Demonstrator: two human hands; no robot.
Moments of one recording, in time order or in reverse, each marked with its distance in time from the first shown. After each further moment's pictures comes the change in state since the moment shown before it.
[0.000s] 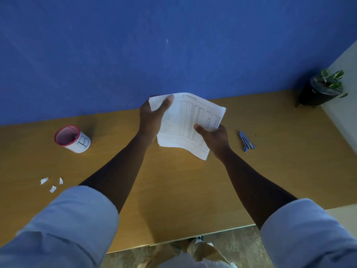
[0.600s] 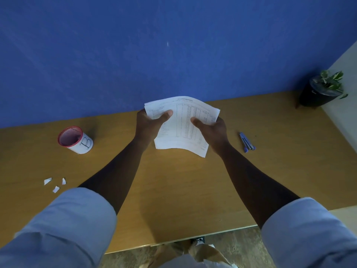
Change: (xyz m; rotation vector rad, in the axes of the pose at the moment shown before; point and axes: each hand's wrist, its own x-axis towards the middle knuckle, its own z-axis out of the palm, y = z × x) left_hand -0.010 -0.008 -0.015 0.098 0.037 0.025; right_hand 0.001 -0.024 0.008 0.011 -0.008 -0.066
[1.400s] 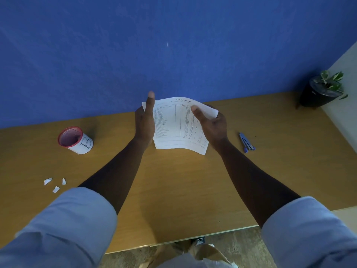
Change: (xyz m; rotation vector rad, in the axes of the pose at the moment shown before) left_hand 0.013 -0.002 0.002 -0.163 0.019 -0.092; right_hand -0.005 -0.022 0.005 0.045 -0.007 -0.117
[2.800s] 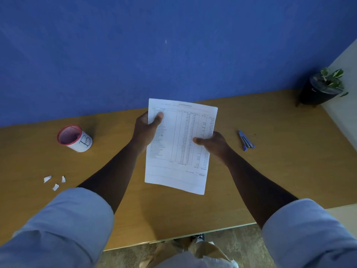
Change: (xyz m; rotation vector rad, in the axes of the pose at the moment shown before) left_hand -0.016 -0.022 -0.014 0.207 -0.116 -0.043; right_hand -0.014 0.047 -0.032 -0.161 -0.272 0.364
